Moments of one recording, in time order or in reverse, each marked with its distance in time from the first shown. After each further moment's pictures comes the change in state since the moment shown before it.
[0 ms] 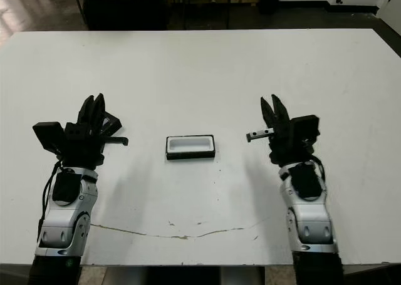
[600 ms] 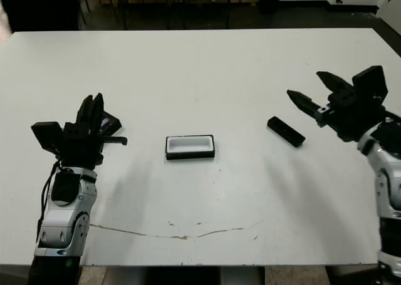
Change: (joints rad) left arm -0.002 0.001 0.001 -0.002 0.001 0.003 -0.001; right arm -0.144 -0.407 -0.073 0.170 0.147 0.282 0.462
